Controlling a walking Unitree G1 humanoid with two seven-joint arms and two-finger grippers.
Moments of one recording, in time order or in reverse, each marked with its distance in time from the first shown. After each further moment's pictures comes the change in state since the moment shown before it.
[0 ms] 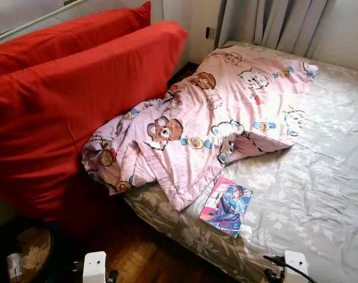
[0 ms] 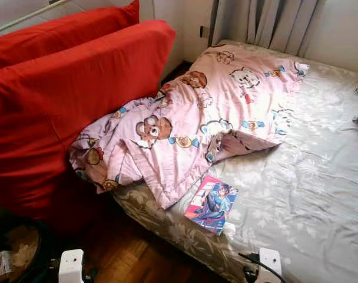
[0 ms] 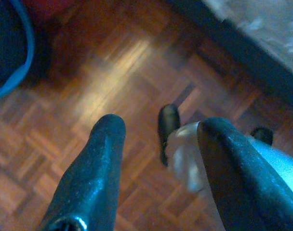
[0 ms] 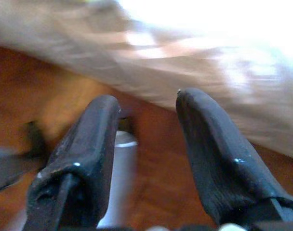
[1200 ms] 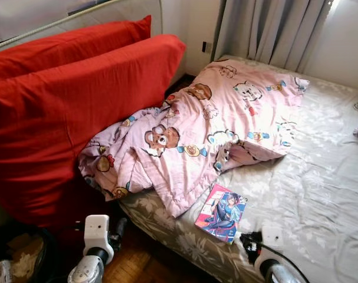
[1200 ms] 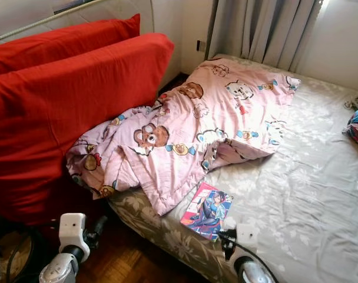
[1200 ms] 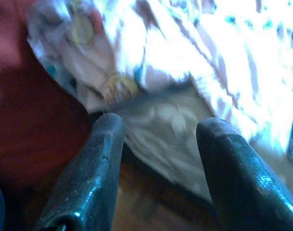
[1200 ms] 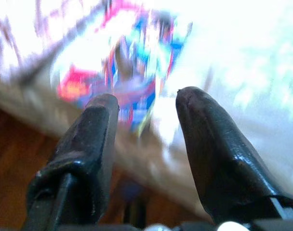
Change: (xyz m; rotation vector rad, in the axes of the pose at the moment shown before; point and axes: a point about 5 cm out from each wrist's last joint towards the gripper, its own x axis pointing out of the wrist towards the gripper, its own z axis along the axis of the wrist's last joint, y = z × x) left arm -0.011 -0.053 0.099 0.084 -0.646 -0.204; right arm -0.004 -0.007 0.074 -0.038 -0.413 -0.014
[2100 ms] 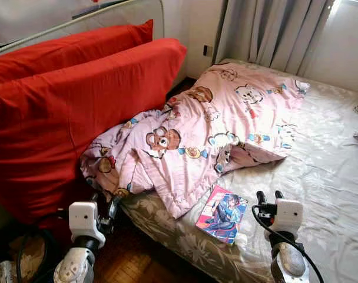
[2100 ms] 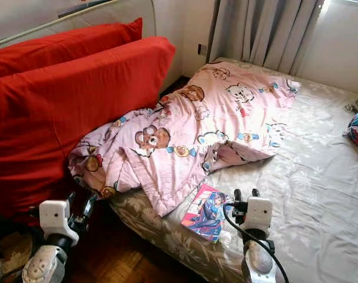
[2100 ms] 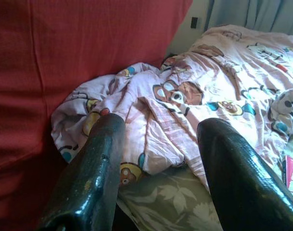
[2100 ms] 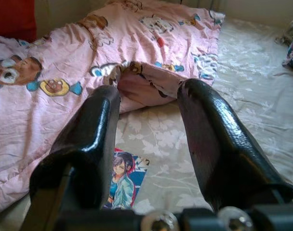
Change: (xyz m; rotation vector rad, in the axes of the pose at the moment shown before) left arm -0.015 0.000 0.061 0.026 -0.253 -0.019; right arm -0.010 0.004 0.068 -0.098 -0.427 -0.145
